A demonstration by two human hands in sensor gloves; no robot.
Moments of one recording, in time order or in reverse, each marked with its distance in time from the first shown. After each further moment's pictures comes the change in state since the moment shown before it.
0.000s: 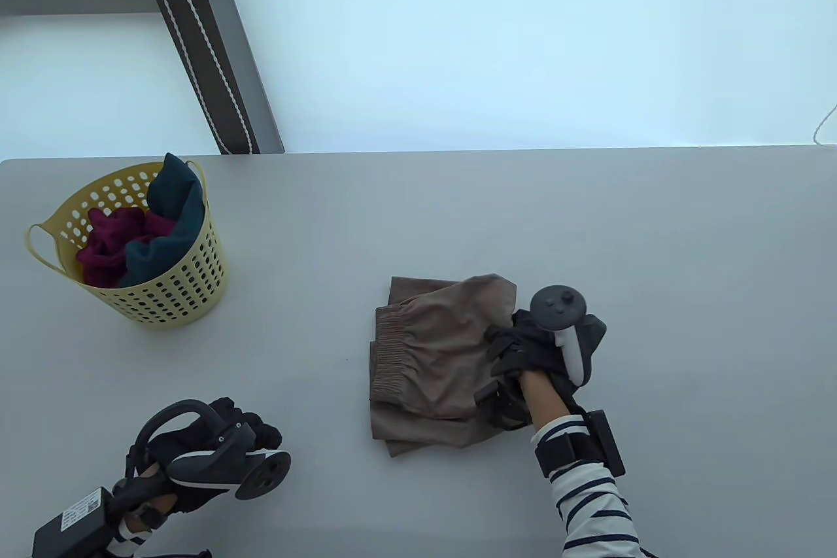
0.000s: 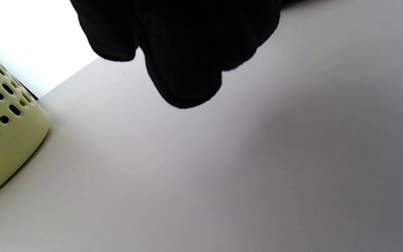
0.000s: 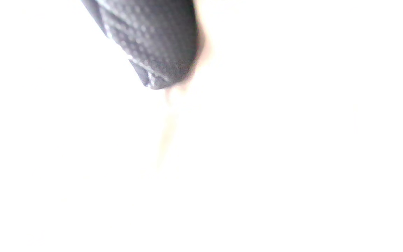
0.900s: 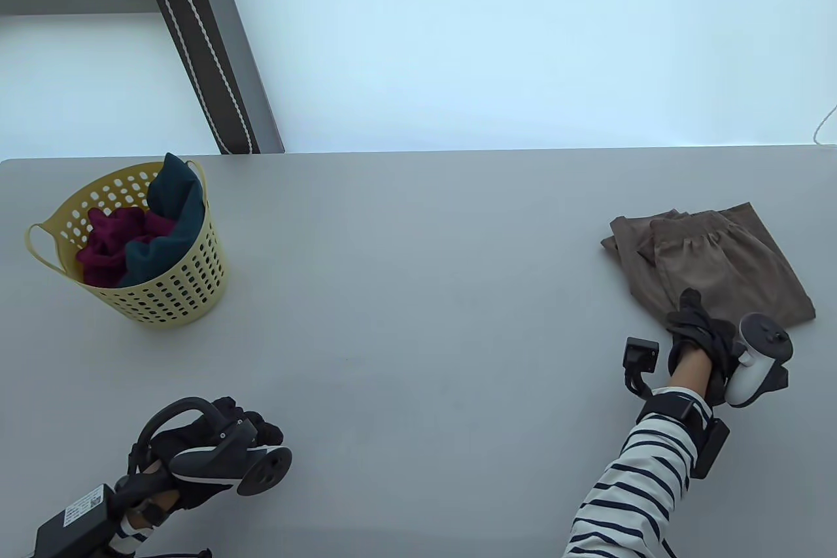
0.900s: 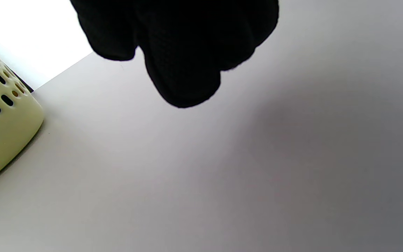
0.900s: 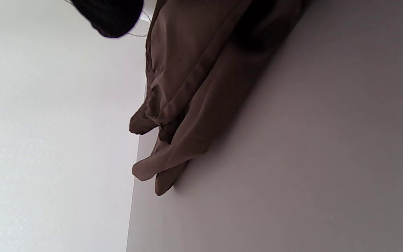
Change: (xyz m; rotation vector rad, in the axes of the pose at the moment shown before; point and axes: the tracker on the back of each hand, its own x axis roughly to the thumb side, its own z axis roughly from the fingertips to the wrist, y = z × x) left_hand -0.002 -0.010 -0.007 -0.024 -0.001 0.020; right_hand -0.121 -0.182 -0.030 -0.360 0.307 -0.350
